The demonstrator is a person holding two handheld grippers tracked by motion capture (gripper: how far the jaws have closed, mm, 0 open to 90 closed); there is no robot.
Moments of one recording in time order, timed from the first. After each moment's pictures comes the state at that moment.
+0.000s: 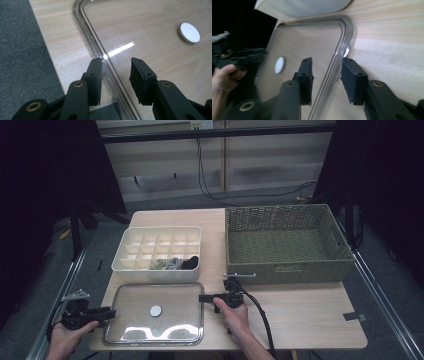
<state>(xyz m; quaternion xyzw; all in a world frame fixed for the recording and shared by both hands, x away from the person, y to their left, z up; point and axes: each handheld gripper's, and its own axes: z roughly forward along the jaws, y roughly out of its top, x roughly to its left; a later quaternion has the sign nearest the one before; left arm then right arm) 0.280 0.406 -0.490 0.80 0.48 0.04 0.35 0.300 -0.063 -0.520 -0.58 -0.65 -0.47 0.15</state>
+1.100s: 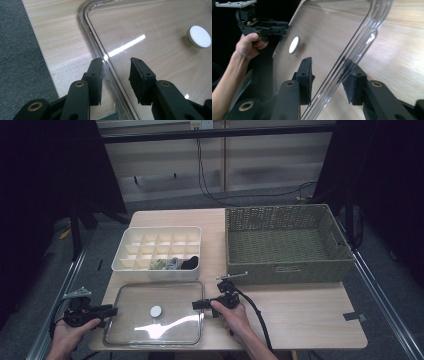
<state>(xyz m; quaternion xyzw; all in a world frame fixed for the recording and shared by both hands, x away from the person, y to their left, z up) 0.288 0.403 -0.492 0.80 0.48 0.04 0.36 0.304 -0.054 -0.525 -0.47 -0.70 -0.49 0.21</state>
